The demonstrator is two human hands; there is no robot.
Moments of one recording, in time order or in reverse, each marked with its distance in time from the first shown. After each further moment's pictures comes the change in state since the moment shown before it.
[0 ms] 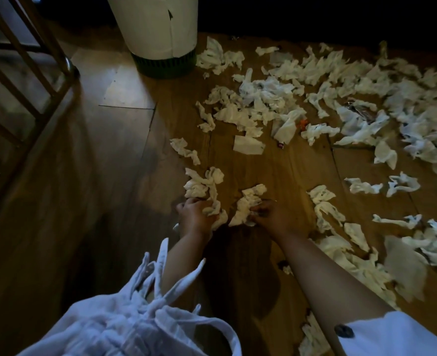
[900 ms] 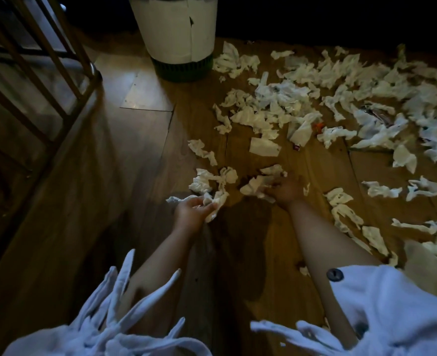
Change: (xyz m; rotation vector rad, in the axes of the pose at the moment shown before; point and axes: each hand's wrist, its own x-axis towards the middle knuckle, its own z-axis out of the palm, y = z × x) left_hand -0.004 -0.013 -0.052 -0.337 -0.128 -0.009; right_hand 0.047 -0.037 -0.012 -0.216 0.128 0.054
